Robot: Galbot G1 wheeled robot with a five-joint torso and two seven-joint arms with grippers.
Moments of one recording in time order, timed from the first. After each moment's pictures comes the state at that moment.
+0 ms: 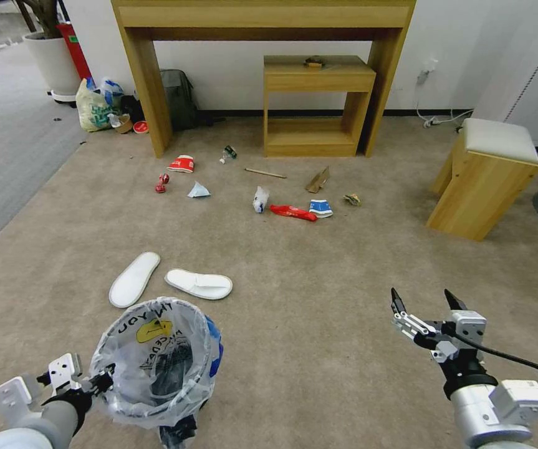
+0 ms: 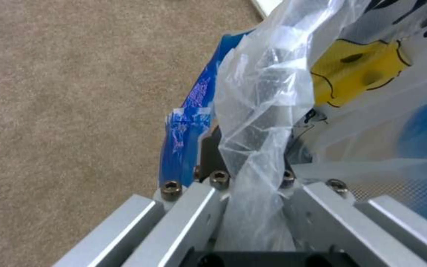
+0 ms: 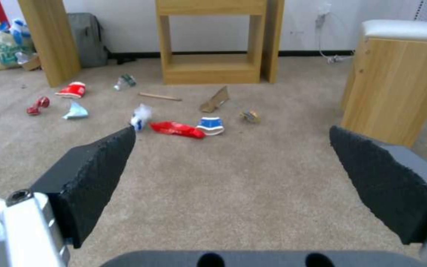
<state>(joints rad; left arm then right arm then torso) 1.79 -1.26 -0.90 -2.34 -1.13 0.74 -0.56 -1.82 1.43 0.72 2.43 0.23 -0.19 0.00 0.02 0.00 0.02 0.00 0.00</state>
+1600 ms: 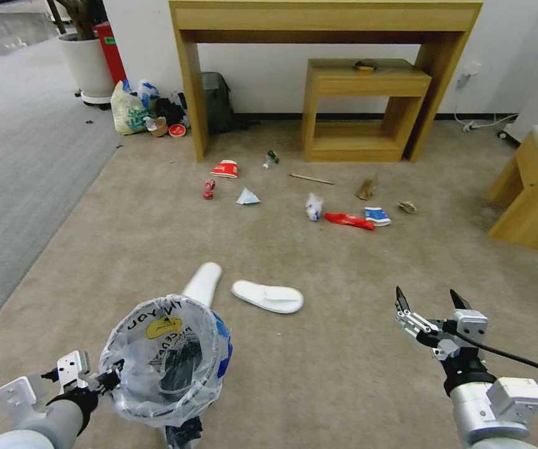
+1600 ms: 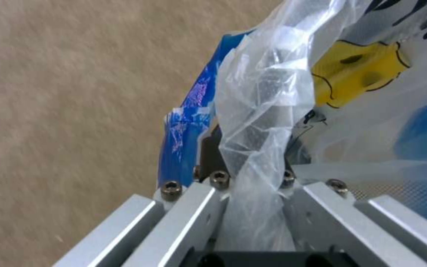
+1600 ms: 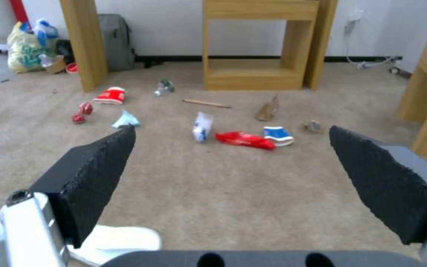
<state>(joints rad) 1.79 -1.27 -0.89 -2.35 -1.09 0.74 -0.48 -1.80 1.44 0.71 2.42 0.20 -0.19 0.04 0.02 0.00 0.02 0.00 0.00</state>
